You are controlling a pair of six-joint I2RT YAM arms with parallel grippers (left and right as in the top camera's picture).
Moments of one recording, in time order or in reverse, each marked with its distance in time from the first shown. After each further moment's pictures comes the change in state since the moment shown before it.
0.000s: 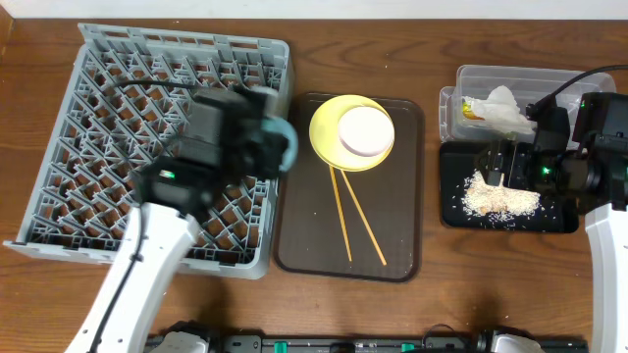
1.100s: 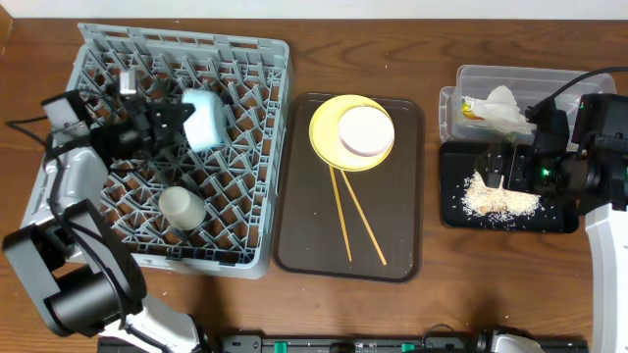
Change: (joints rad) left arm 0.789 0.536 0.001 0.403 1.074 -0.056; right arm 0.000 0.000 0.000 -0.024 0.000 0.002
